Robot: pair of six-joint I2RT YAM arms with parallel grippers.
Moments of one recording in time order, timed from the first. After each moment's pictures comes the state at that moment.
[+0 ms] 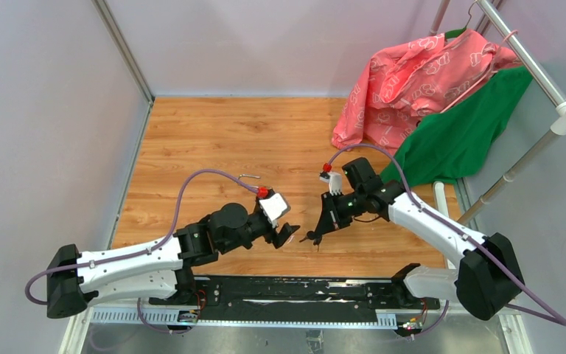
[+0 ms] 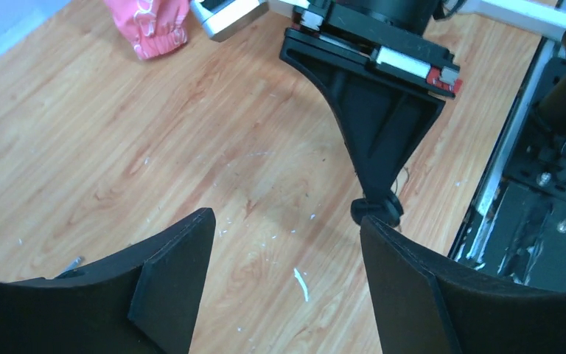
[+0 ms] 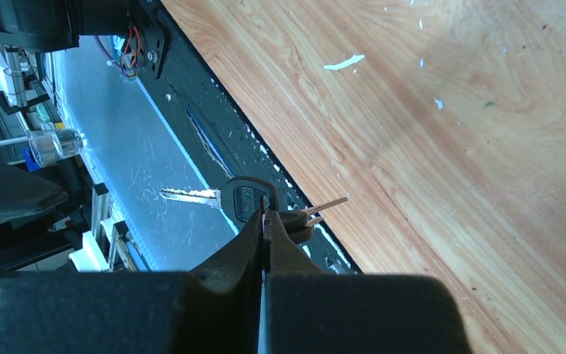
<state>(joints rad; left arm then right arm) -1.16 0.89 0.59 0.07 -0.18 0.01 0.58 1.22 0.80 -0.56 -0.71 0.31</state>
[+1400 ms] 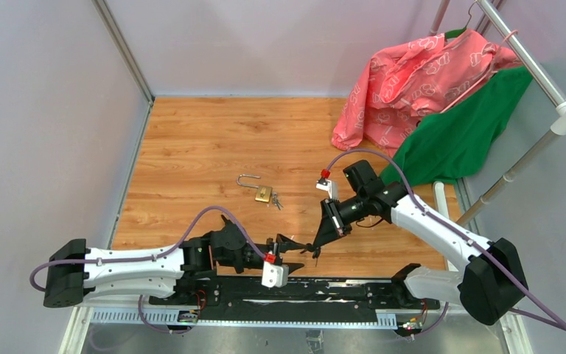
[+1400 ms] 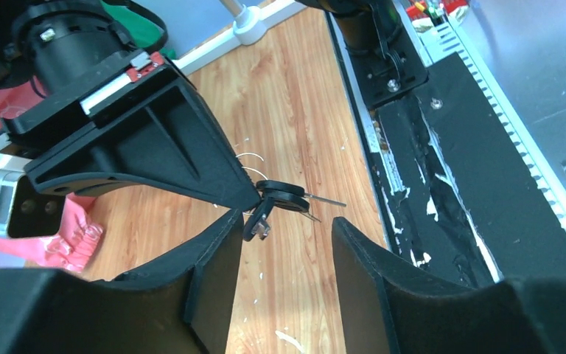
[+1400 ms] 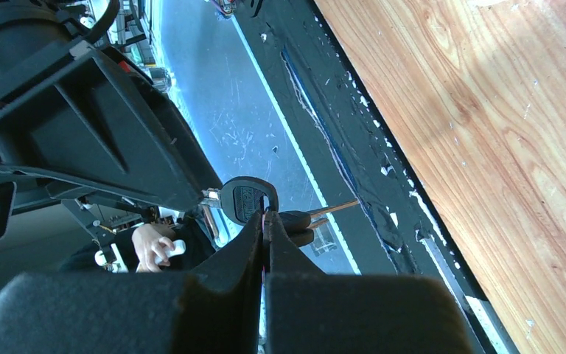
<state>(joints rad) -1.31 0.86 0.40 0.30 0.28 0.59 0.59 1.18 0.80 -0.65 -0.97 0.34</state>
